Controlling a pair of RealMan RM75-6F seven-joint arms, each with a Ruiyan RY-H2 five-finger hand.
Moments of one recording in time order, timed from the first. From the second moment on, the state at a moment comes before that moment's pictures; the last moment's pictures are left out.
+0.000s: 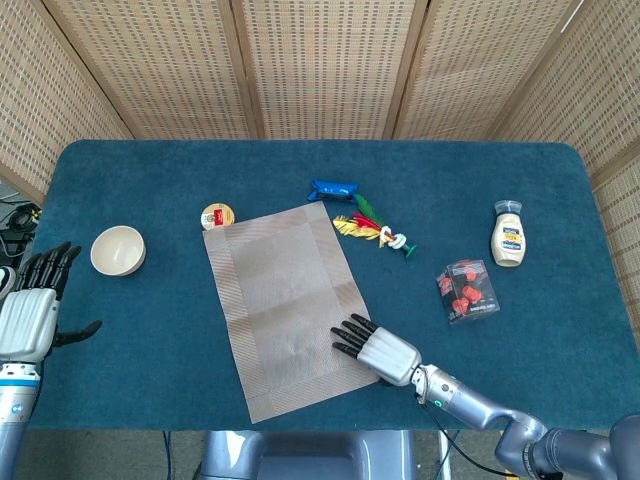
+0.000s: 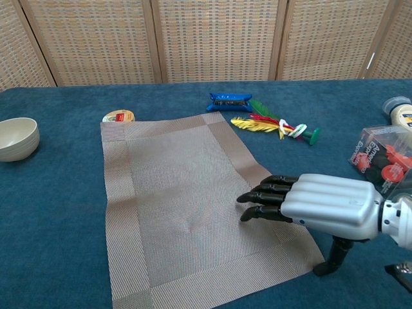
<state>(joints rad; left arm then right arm) -0.22 -1.09 -0.09 -1.85 1.32 1.43 0.17 0.64 -1.56 -0.04 -1.31 -1.86 0.93 -0.11</state>
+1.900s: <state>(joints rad) -0.22 -1.09 -0.10 -1.85 1.33 1.39 0.17 0.70 -1.61 -0.11 -1.22 -1.89 1.13 0.02</state>
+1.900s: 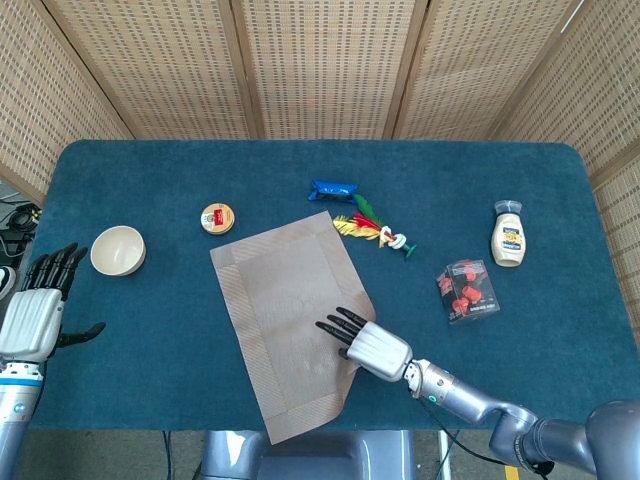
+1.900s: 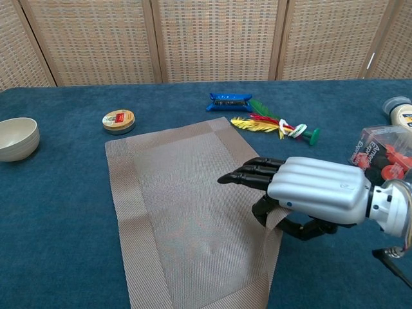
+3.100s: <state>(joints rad) -0.24 -1.10 -0.13 -1.83 1.24 1.35 0.21 1.04 -1.46 -0.13 -0.57 -2.25 1.19 -0.19</state>
